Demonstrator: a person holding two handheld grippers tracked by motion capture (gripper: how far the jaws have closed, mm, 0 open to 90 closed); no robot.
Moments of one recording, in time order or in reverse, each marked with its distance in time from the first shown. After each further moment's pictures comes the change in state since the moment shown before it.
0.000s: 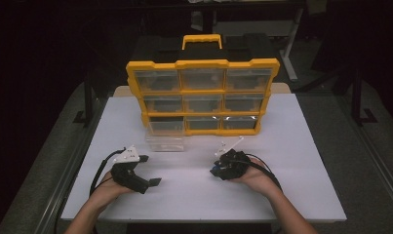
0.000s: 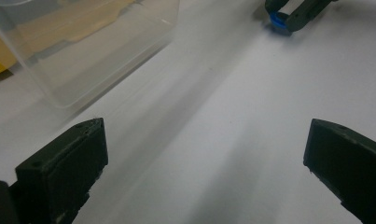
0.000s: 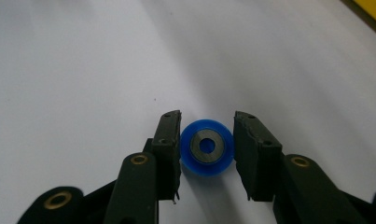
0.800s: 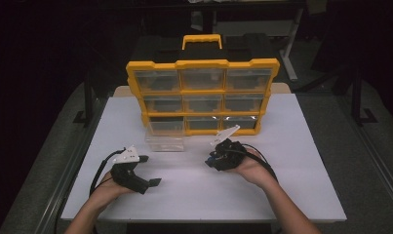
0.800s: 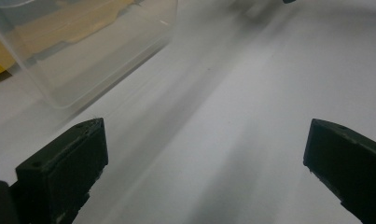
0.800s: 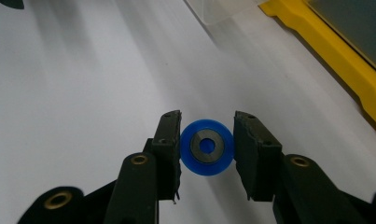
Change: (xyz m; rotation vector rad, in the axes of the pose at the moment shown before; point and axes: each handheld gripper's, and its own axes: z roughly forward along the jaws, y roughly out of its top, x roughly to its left) left arm 0.000 0.000 -0.001 -0.001 -0.004 0.011; right arm -0.004 0.032 -0.012 -0.023 -0.003 -0.015
